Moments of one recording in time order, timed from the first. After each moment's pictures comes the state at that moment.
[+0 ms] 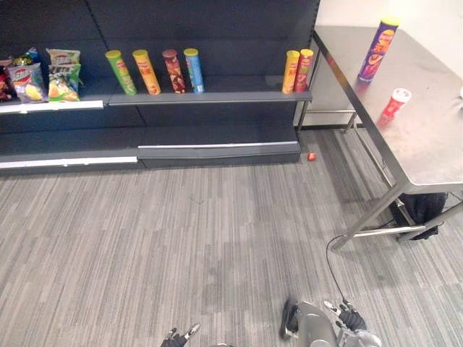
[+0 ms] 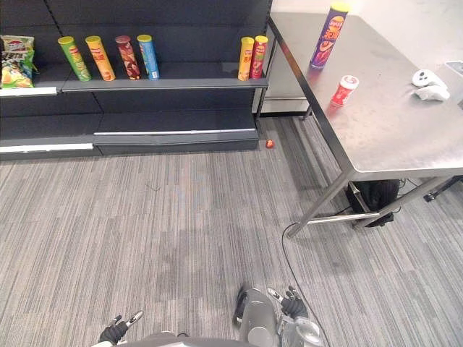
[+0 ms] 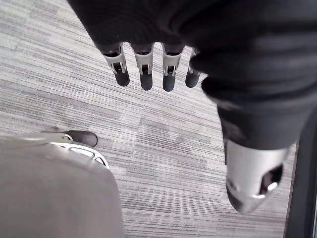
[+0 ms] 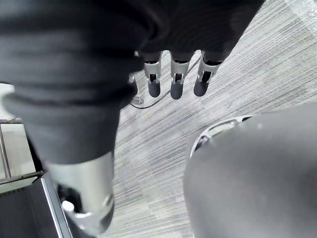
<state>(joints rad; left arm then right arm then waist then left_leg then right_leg) 0.10 0.10 0.23 1.15 -0.19 -0.15 0.03 0.00 -0.07 -0.30 1.14 0.19 -0.18 0.08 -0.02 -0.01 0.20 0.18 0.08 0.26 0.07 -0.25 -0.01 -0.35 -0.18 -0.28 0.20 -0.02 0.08</state>
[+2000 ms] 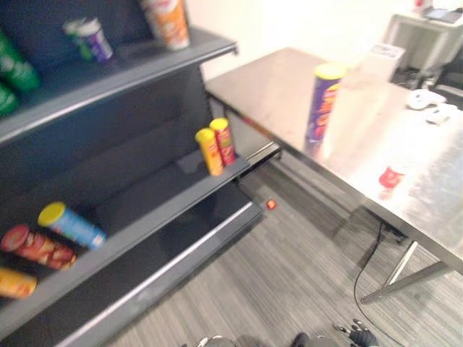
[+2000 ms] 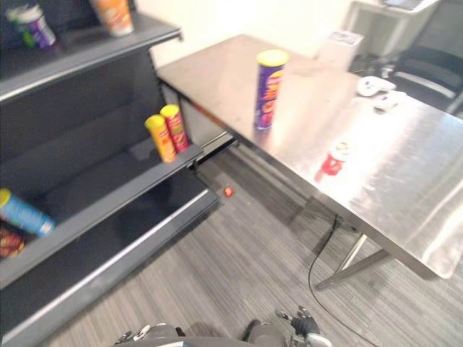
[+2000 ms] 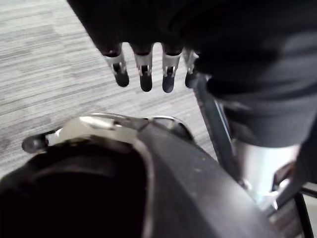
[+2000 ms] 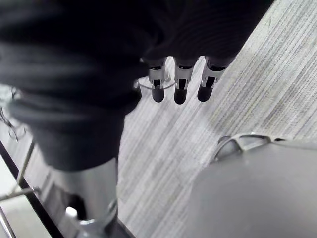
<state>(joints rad) 0.15 0.07 0.21 1.19 -0.23 -0.13 -0.03 0.08 -0.14 -0.29 1.16 0.05 -0.15 0.07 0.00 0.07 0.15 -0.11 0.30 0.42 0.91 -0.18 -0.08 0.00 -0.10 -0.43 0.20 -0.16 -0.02</state>
